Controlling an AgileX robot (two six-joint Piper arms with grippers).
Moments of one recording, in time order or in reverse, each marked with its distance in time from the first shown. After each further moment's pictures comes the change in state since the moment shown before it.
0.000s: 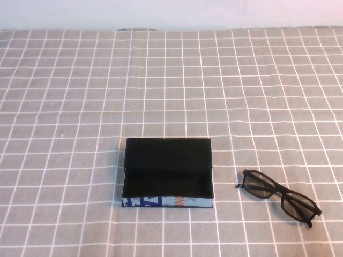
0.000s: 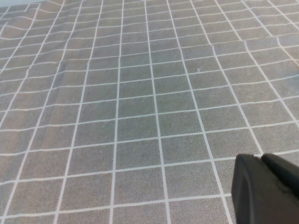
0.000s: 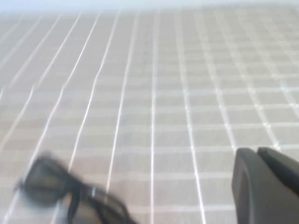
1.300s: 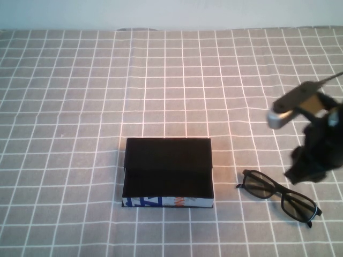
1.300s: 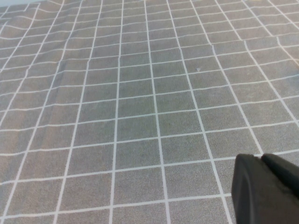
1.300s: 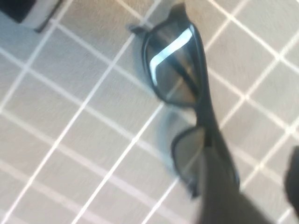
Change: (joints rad) right arm 0.319 1.250 -1.116 -0.177 0.951 -0.157; left arm 0.000 0.000 0.000 0.000 0.000 0.000
